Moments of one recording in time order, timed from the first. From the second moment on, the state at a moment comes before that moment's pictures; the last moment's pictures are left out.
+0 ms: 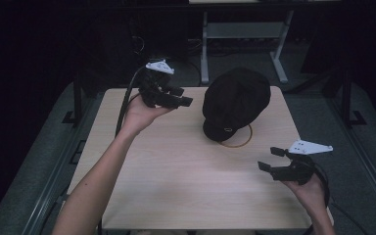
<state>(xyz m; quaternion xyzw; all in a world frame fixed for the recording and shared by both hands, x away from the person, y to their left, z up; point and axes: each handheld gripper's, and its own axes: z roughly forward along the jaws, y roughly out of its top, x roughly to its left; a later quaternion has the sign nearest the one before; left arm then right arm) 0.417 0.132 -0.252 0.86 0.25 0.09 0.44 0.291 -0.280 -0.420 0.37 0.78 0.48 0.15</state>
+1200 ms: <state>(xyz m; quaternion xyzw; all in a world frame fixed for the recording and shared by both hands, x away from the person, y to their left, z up) 0.378 0.196 -0.290 0.84 0.29 0.11 0.44 0.291 -0.276 -0.427 0.38 0.79 0.45 0.15</state>
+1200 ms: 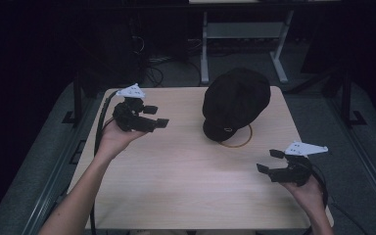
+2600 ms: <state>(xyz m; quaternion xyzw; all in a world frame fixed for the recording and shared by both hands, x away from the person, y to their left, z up) 0.345 0.234 -0.362 0.84 0.33 0.10 0.43 0.291 -0.273 -0.433 0.38 0.80 0.44 0.14</state>
